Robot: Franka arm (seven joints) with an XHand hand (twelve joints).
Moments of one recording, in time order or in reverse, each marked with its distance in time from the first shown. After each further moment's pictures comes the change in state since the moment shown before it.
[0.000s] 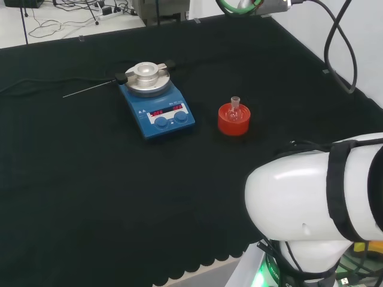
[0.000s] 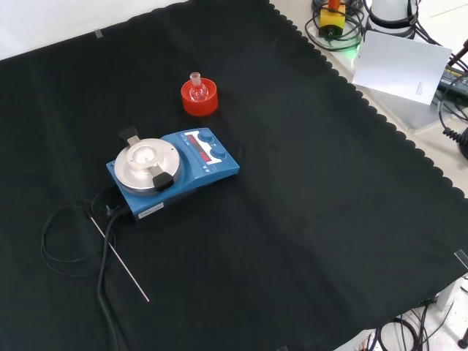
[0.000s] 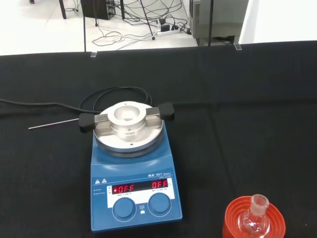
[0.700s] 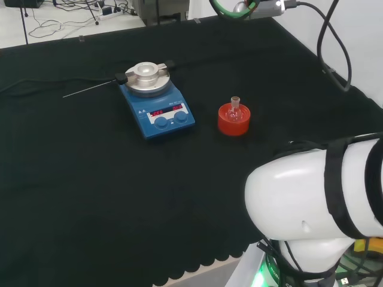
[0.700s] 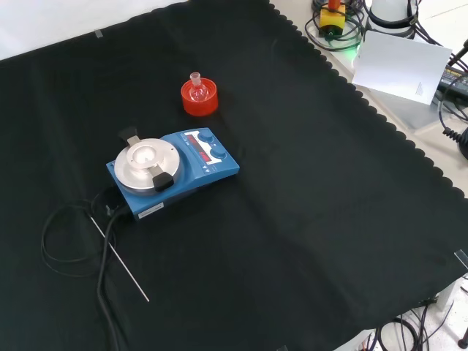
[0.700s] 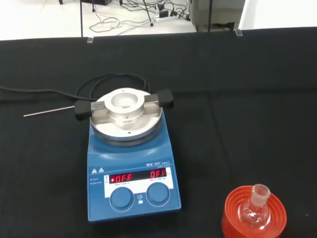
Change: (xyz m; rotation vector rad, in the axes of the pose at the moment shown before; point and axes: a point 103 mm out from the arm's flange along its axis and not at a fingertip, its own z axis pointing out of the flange) arm 0.001 0.011 0.014 0.032 -0.007 0.004
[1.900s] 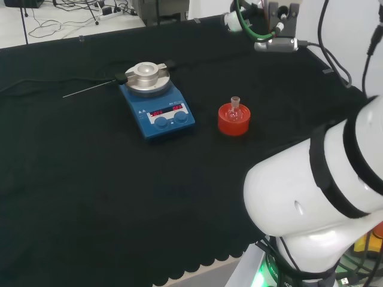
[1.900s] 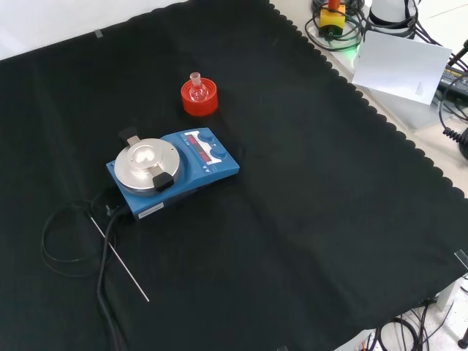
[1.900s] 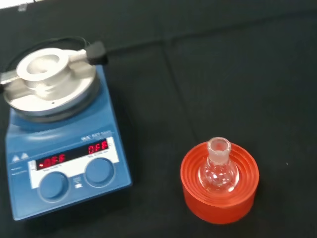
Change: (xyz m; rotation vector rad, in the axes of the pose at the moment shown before) arm -0.089 0.070 0.119 0.118 0.117 0.135
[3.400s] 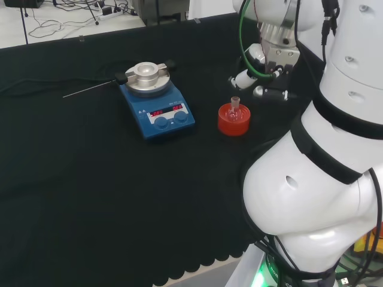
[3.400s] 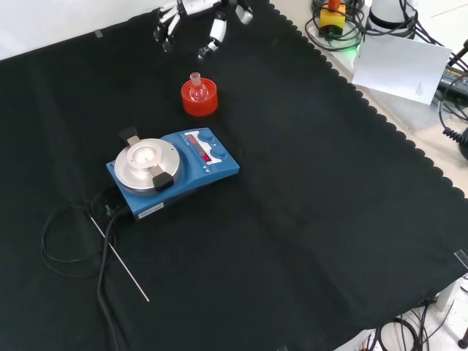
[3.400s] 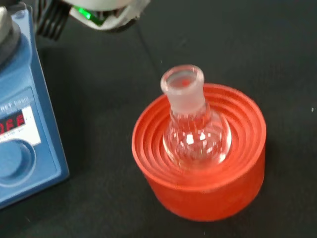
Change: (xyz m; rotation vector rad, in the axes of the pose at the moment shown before) arm -0.050 0.084 0.150 0.008 0.126 0.055
